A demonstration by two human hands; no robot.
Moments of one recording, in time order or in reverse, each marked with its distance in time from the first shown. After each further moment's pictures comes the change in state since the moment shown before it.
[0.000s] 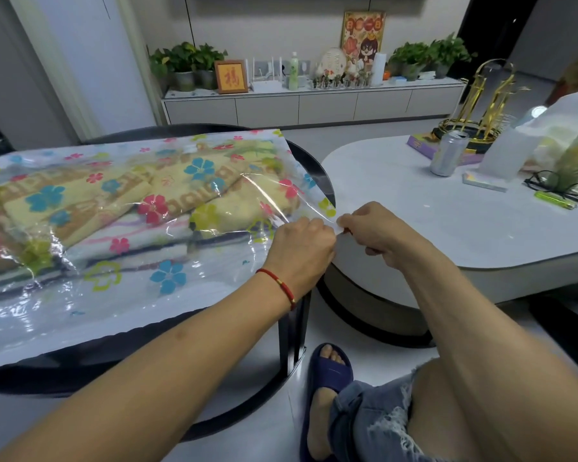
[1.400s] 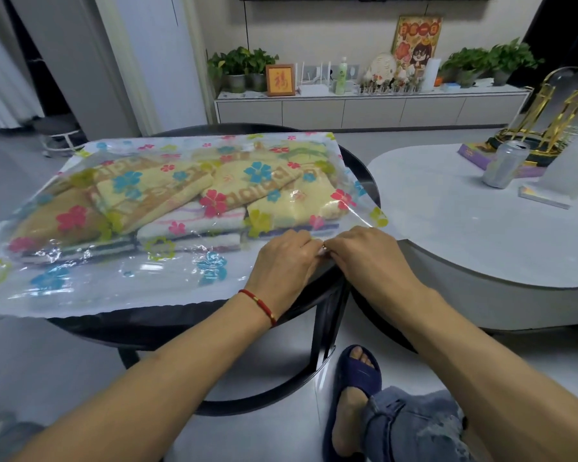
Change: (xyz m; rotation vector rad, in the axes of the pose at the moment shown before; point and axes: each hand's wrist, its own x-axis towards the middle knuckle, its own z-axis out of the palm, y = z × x) left_hand -0.081 -0.059 0.001 -0.311 0.144 -0.105; right_hand -0.061 -0.012 0.069 -1.060 0.170 -0.860
